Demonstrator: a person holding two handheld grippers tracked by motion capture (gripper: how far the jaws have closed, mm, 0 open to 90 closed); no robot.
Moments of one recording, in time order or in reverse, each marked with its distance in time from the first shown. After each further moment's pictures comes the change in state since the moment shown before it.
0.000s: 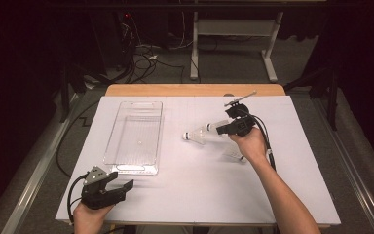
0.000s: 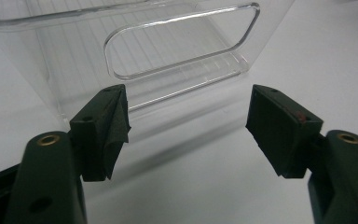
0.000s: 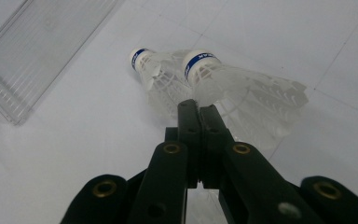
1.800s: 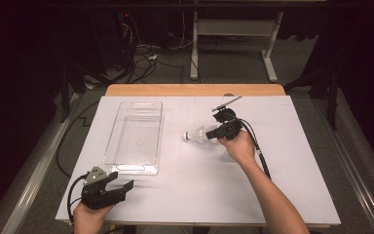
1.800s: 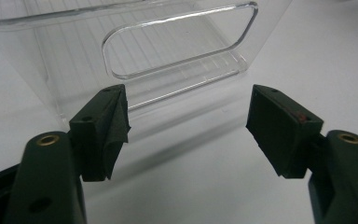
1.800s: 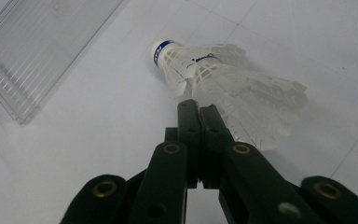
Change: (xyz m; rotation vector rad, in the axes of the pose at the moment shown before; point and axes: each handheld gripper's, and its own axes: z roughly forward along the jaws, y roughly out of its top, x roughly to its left) left arm 0.000 0.000 0.000 0.006 -0.004 0.004; right arm 0.016 0.005 0.034 0.051 0.048 -0.017
